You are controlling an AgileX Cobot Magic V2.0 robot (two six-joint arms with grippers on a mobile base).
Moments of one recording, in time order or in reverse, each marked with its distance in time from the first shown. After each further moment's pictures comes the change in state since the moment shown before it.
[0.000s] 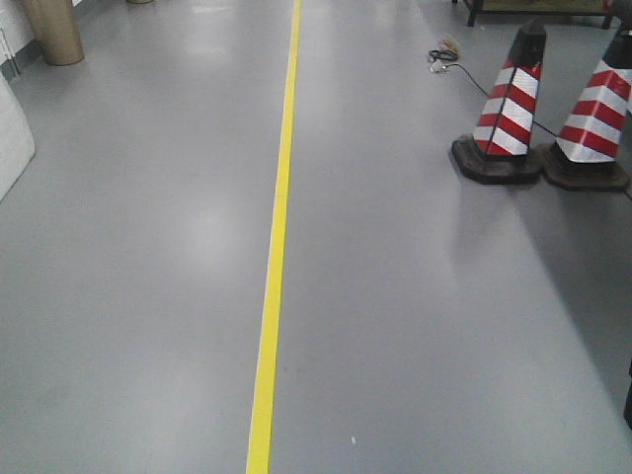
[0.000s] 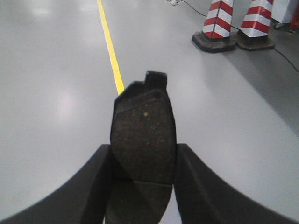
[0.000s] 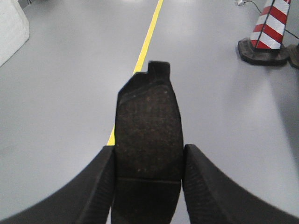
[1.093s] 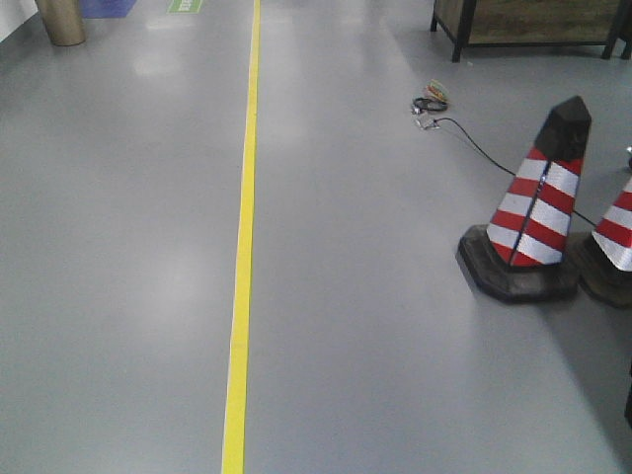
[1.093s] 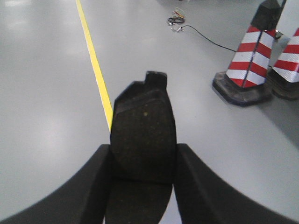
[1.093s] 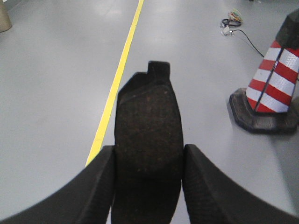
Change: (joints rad) left arm 0.000 0.000 0.000 0.000 0.000 0.000; right arm 0.000 0.000 0.000 0.000 0.000 0.000
